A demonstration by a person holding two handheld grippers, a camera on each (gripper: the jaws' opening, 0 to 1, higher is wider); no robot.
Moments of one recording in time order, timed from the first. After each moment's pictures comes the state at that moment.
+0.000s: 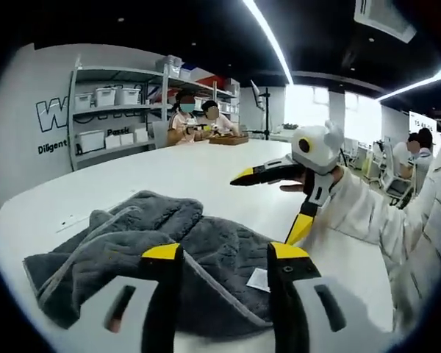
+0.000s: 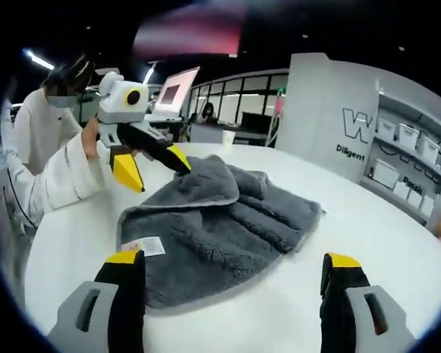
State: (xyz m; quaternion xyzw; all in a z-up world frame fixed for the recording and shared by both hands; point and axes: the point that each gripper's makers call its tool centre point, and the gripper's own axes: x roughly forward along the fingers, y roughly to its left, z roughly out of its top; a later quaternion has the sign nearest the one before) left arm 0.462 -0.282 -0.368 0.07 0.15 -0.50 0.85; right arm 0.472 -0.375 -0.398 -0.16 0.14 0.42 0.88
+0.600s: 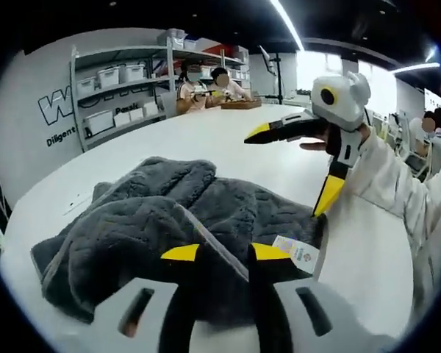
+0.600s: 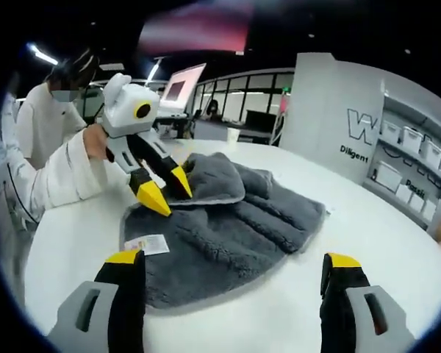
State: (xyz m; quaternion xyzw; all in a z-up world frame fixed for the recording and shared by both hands) left arm 0.473 -0.274 -0.416 0.15 0.22 -0.45 0.85; right arm 0.468 -0.371 -0.400 -0.17 0.15 0.42 0.88
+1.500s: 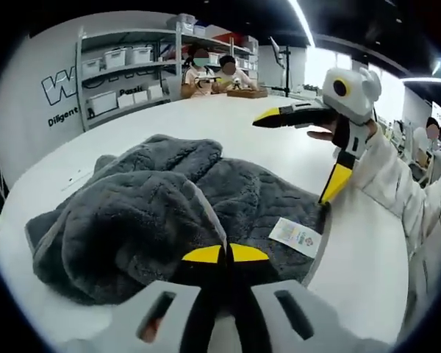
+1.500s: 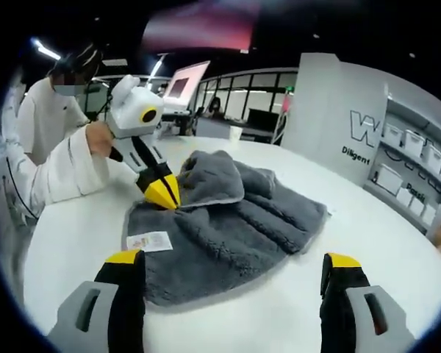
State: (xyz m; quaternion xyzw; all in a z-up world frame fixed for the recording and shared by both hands) left arm 0.468 -0.257 -0.430 0.13 0.26 -0.44 0.85; right arm 0.466 -0.370 -0.400 -0.19 0.15 0.43 0.87
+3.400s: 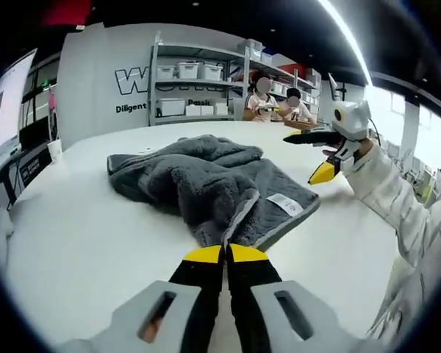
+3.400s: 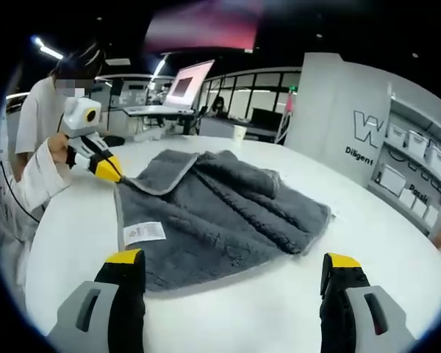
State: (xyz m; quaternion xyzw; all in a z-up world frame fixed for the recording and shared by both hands) left arm 0.375 -0.155 -0.421 0.03 0.22 -0.27 0.94; right arm 0.462 -0.364 -0.401 -0.19 0.15 0.43 0.87
